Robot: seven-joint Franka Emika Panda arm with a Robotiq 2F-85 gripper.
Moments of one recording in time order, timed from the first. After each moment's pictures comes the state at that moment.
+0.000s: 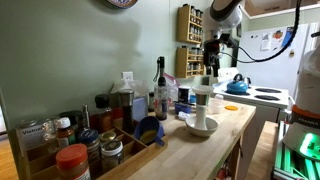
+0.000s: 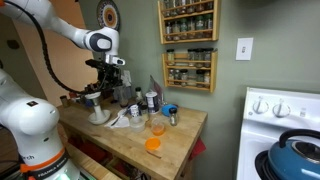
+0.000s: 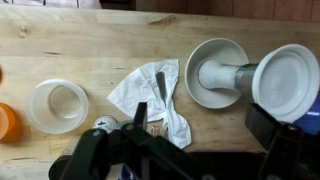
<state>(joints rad) 0.11 -0.42 0.00 -2.49 0.21 1.90 -0.03</state>
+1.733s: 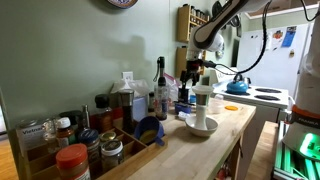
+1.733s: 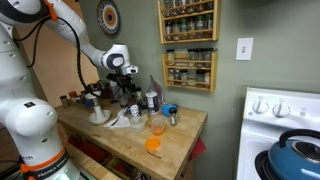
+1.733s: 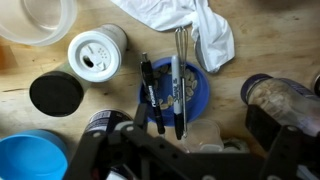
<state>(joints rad) 0.04 -0.05 0.08 -2.41 0.14 2.46 0.11</state>
